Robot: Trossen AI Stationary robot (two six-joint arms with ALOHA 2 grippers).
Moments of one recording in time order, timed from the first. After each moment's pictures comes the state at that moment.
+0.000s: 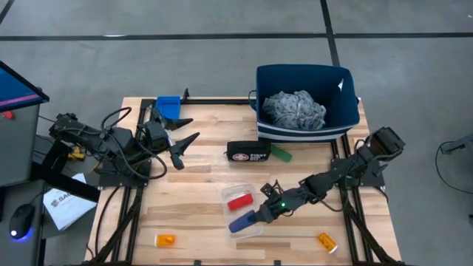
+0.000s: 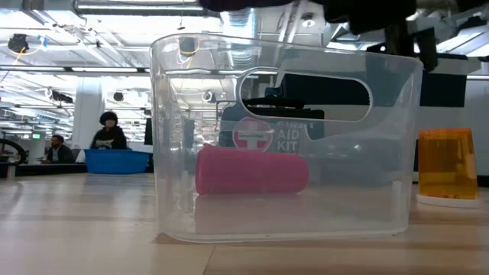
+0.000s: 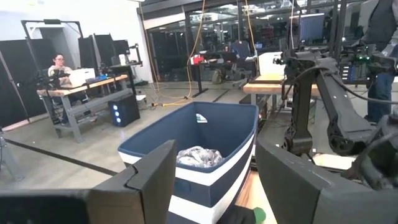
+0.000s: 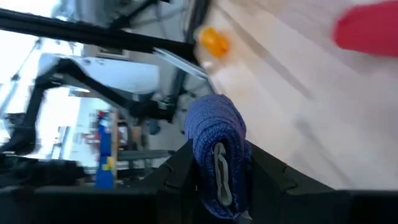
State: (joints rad) left arm -0.41 0.96 1.06 -0.03 -0.91 0.14; right arm 0.52 1.62 0.81 0.45 0.13 1.45
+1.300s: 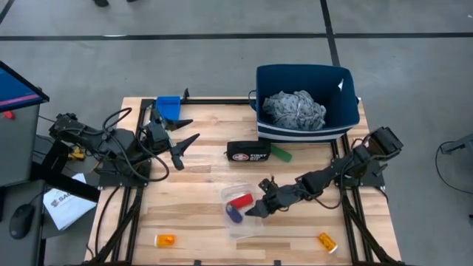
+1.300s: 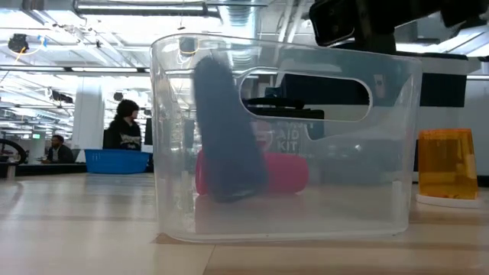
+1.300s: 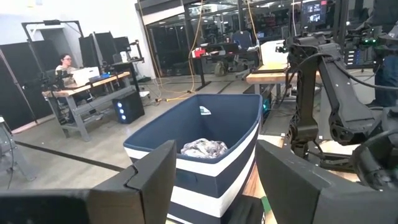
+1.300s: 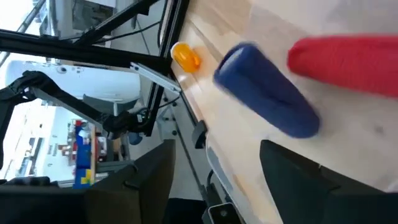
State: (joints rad) left arm -0.41 0.96 1.06 -0.08 -0.92 0.16; right arm 0.46 1.63 0.81 0.40 0.13 1.43
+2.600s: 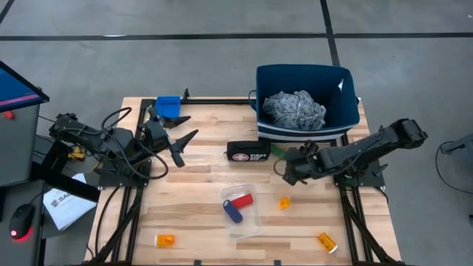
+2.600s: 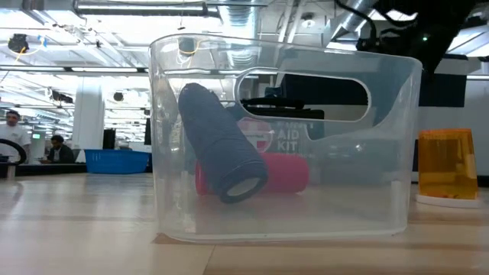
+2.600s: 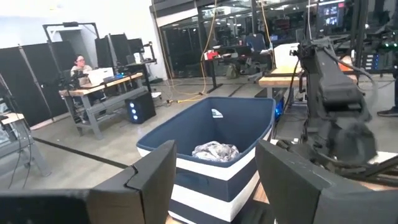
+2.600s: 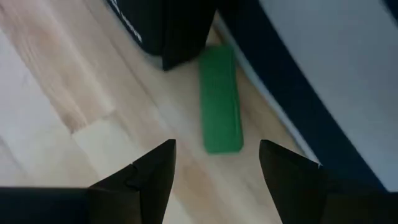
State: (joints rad) left arm -0.41 0.96 1.06 -0.05 -0.99 0.18; right arm 0.28 1.30 0.80 -0.83 0.59 0.76
